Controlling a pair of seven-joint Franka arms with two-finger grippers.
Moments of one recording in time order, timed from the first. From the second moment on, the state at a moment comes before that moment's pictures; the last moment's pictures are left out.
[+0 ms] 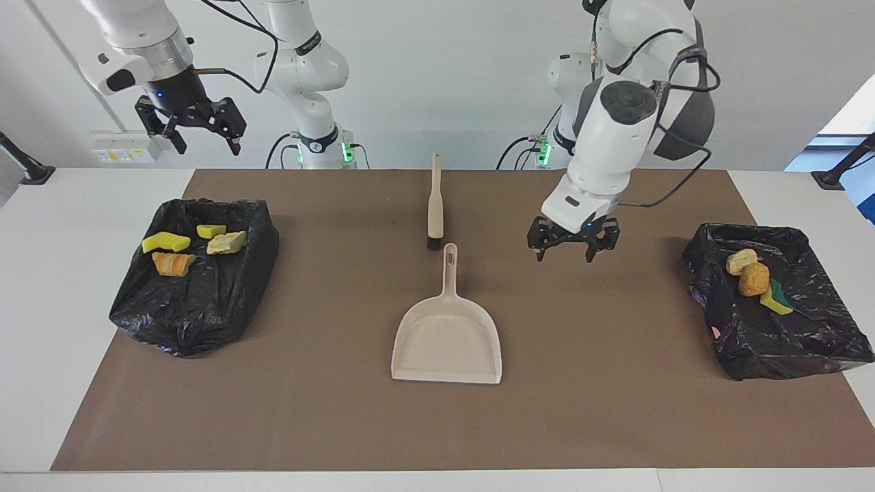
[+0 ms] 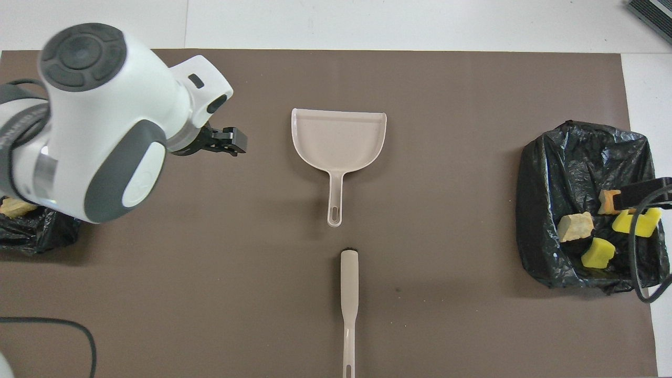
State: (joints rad) left arm -0.14 0.22 -0.25 -1.51 0.08 1.76 -0.27; right arm 0.03 -0.10 -0.08 -1.58 -0.03 1.45 -0.02
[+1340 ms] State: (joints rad) left arm -0.16 -0.04 0.05 -1.48 0.00 1.48 0.05; right arm 0.03 -0.10 -0.08 -1.58 -0.03 1.45 -0.02
